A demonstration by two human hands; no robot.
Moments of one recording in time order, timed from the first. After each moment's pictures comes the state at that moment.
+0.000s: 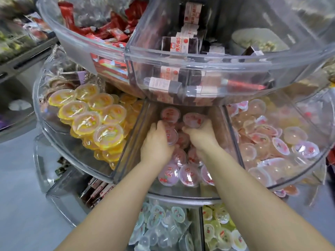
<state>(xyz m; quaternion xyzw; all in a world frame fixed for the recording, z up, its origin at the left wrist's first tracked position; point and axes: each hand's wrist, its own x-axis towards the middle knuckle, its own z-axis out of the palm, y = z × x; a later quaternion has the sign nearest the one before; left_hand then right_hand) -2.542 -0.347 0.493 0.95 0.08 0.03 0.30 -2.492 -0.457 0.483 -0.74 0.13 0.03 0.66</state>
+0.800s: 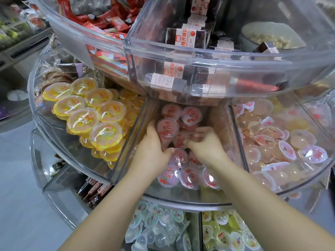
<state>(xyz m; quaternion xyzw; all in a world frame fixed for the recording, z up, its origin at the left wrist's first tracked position) -2.561 -0.331 0.497 0.90 0.11 -0.03 0.41 -2.512 -0.474 0.473 -0.84 0.08 0.09 0.52</state>
